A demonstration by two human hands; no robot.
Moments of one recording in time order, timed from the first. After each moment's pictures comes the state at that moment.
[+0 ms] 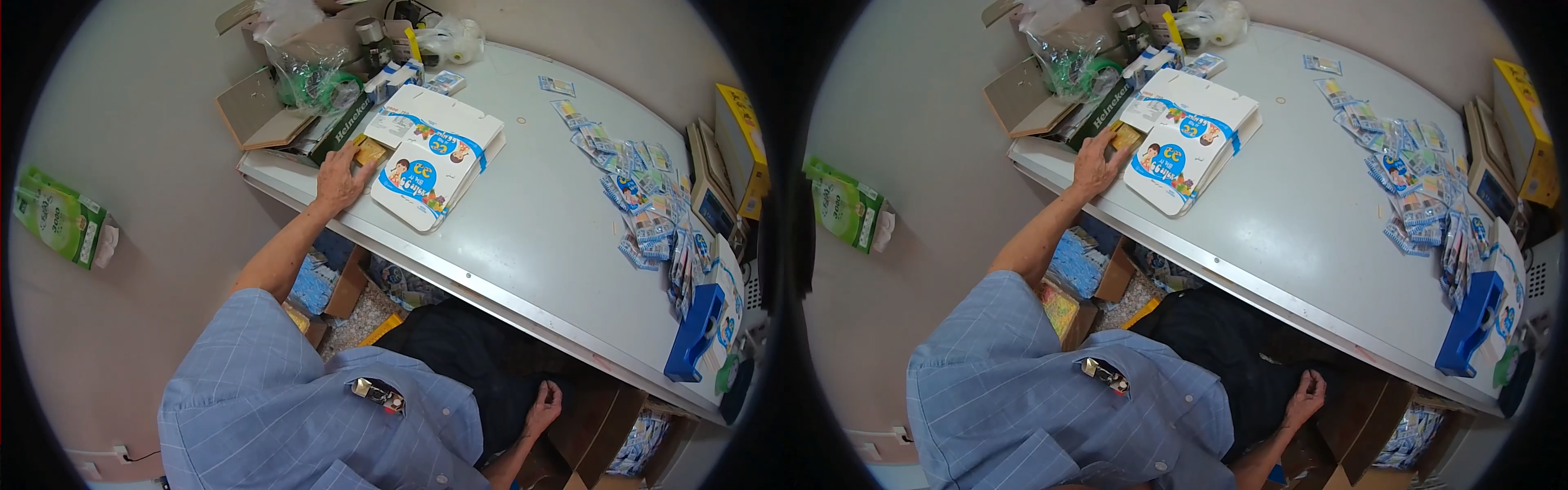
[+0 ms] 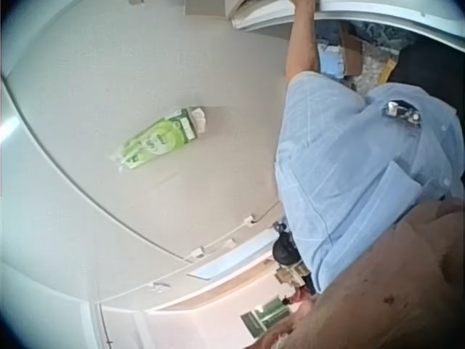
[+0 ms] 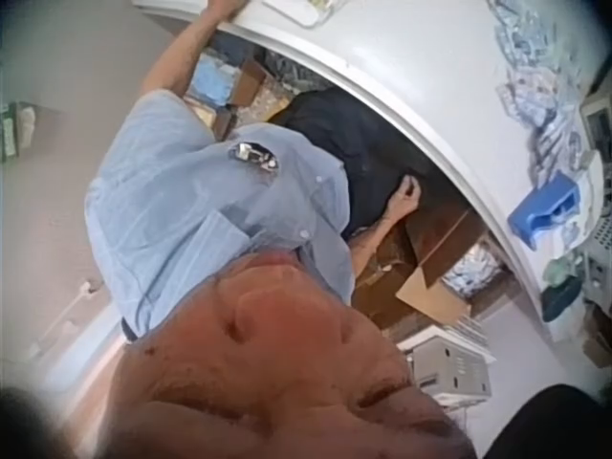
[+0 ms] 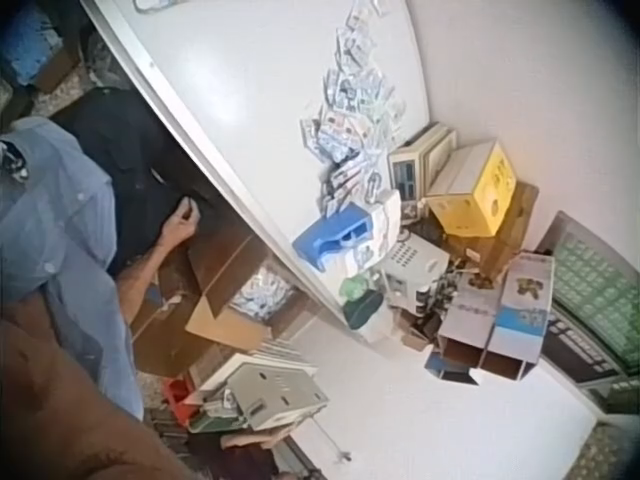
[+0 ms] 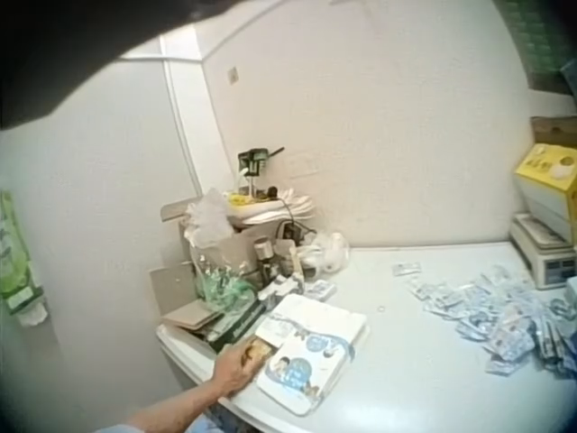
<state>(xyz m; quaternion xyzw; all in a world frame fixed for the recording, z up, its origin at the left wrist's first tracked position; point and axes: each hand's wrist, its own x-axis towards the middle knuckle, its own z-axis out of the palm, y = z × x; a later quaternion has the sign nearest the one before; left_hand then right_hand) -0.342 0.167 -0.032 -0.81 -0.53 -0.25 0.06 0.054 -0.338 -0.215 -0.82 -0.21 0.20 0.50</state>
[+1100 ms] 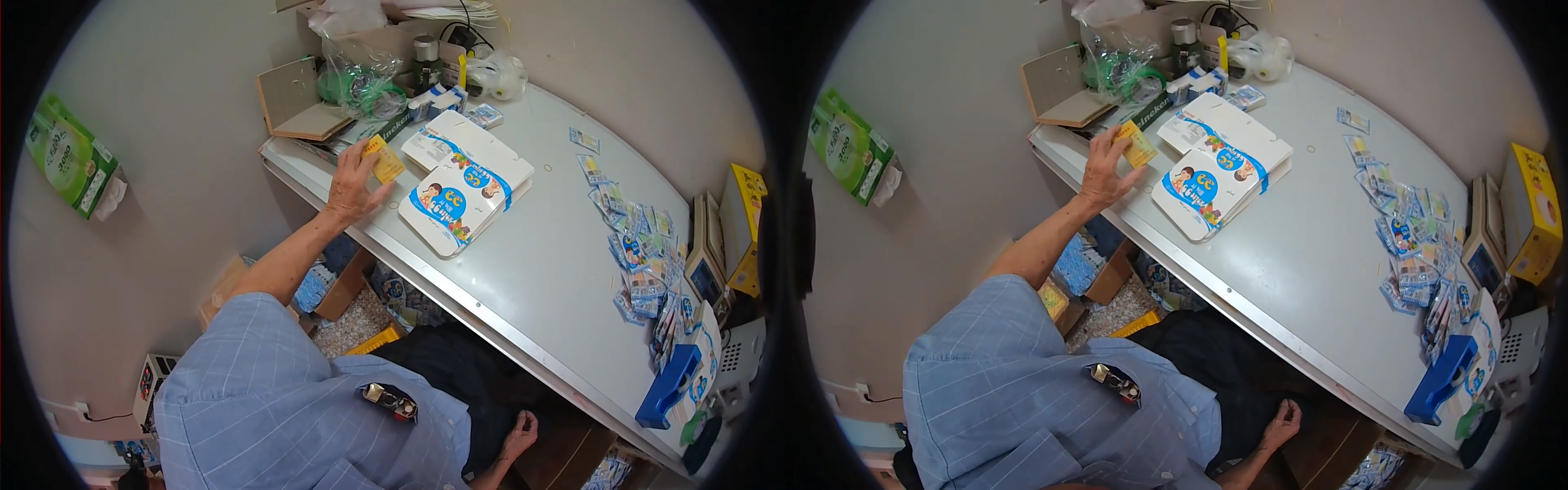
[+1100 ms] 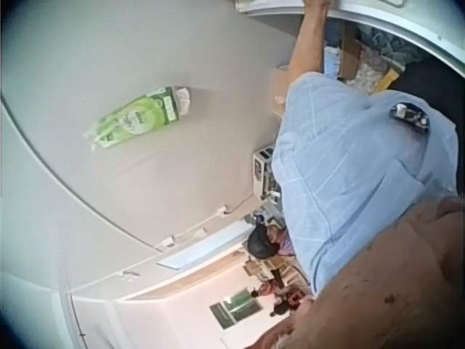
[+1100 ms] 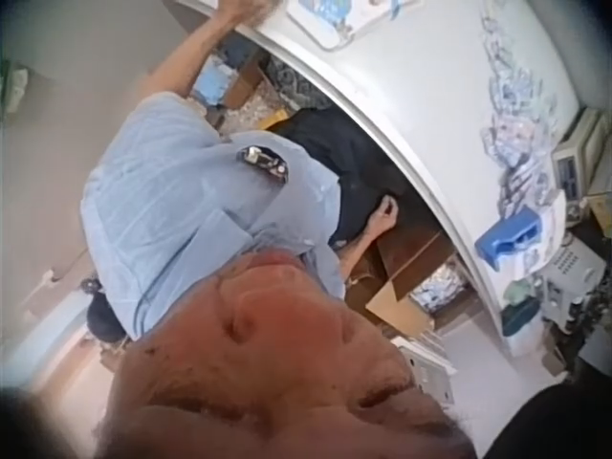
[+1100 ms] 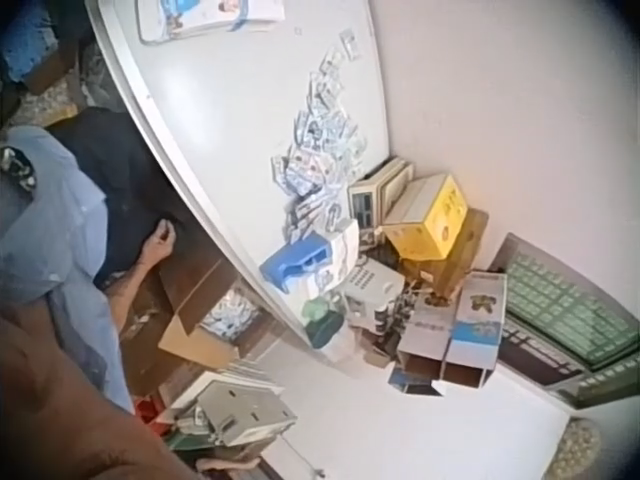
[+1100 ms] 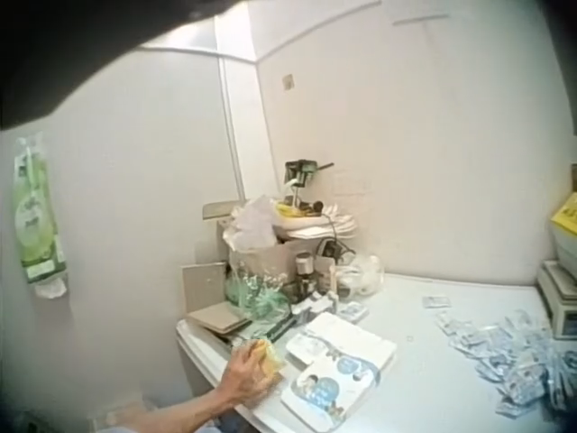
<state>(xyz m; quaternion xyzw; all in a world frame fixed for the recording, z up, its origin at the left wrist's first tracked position) -0.352 0.135 0.011 -0.81 -0.47 -0.34 0.12 0.061 -0.332 -0.211 -0.82 -0.23 0.22 0.48</state>
